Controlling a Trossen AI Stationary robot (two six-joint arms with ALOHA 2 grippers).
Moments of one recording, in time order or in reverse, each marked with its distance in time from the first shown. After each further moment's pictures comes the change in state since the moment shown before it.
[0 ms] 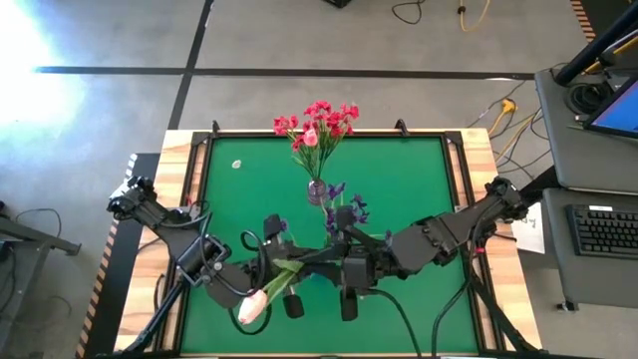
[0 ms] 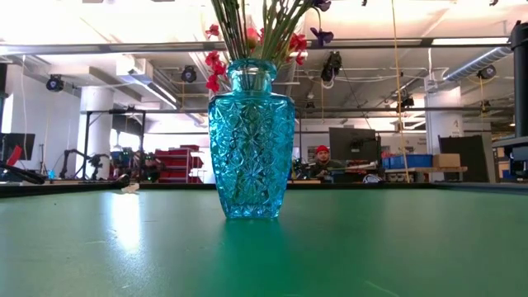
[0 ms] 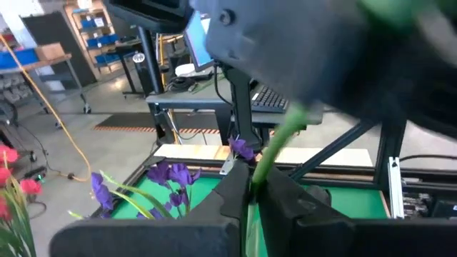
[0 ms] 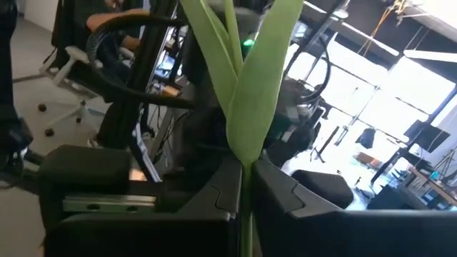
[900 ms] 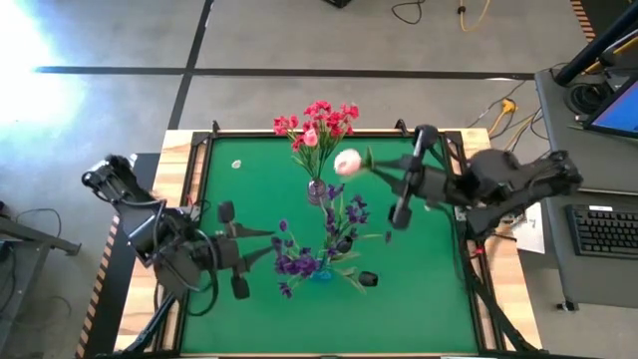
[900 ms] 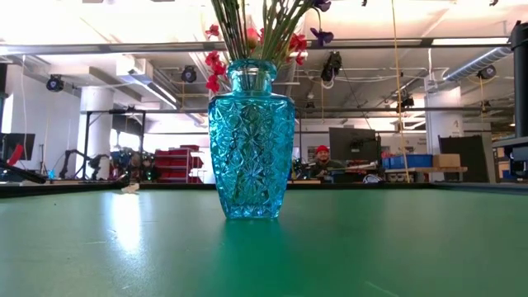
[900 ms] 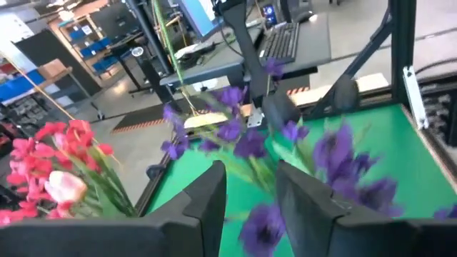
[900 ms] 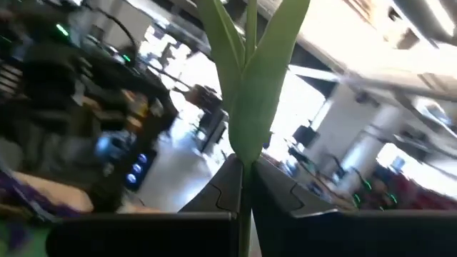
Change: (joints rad) left arm -0.114 -0.336 -0.291 -0.279 -0.072 0.013; right arm -0.188 -0.549 -0.533 0.203 0.063 -0.204
